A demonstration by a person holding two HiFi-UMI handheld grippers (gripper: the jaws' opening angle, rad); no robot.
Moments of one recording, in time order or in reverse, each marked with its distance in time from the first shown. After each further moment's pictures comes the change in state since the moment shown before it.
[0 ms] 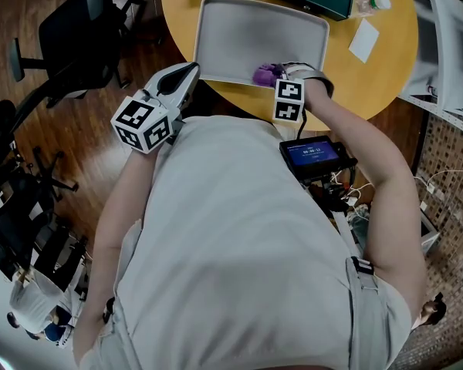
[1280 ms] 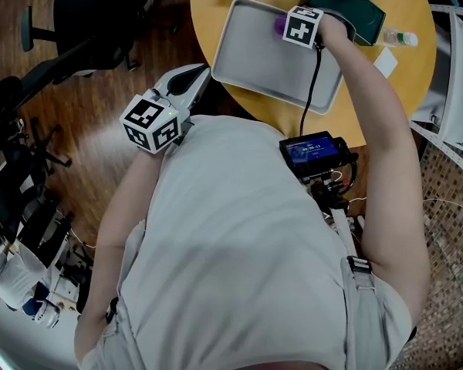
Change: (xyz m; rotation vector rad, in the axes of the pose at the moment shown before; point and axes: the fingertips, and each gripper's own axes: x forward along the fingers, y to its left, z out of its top) left arm -0.018 0.025 -0.001 -0.069 -0.027 0.079; right arm 0.003 -0.190 -0.006 0.100 0.162 0.140
